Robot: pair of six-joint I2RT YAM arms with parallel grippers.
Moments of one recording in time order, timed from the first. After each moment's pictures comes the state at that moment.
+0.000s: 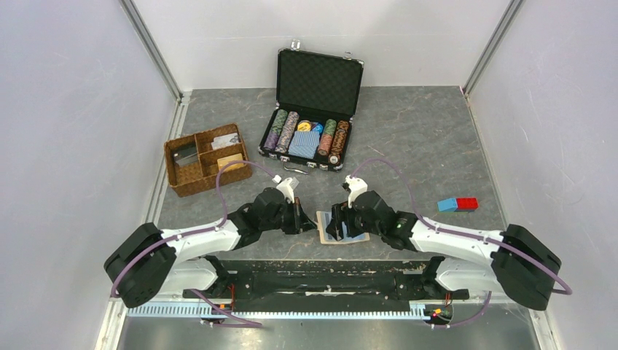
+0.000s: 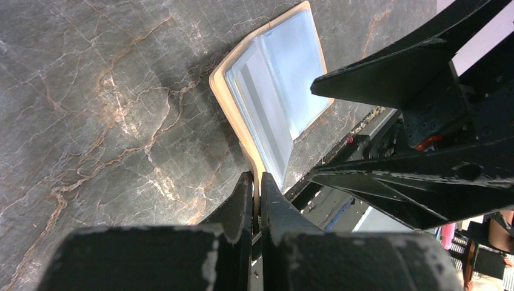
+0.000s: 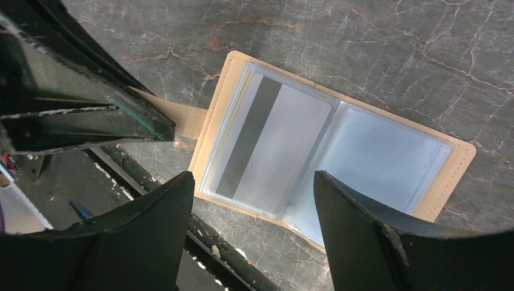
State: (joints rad) left arm -0.82 1.21 0.40 0.22 0.24 -0.83; right arm 0.93 1.15 0.47 0.02 0.02 0.55
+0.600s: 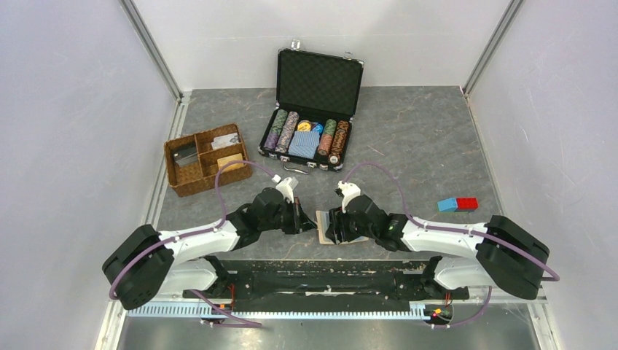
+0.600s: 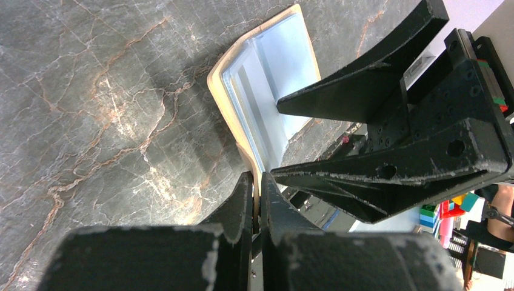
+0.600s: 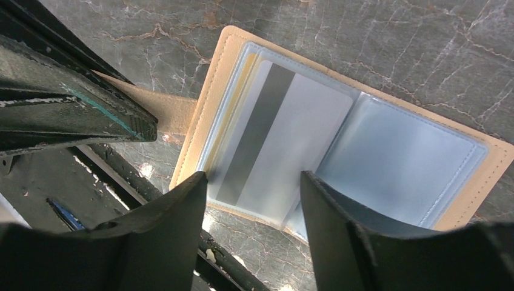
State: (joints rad) left arm -0.82 1.19 0.39 0.22 0.24 -0.84; right arm 0.98 1.27 0.47 0.07 0.03 0.55
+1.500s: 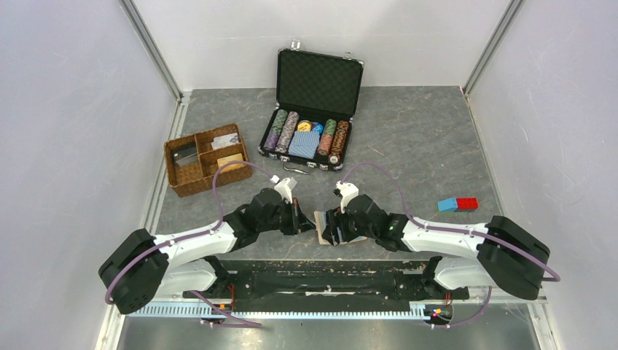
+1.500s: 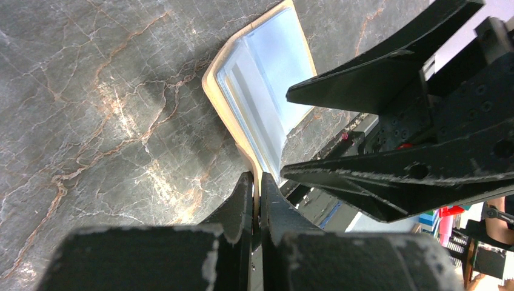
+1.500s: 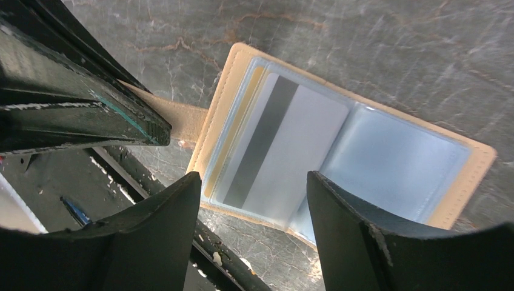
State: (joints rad) left arm -0.82 1.15 0.39 0.18 0.24 -0.84; right arm 0.99 1.26 0.47 0.10 0.01 0.52
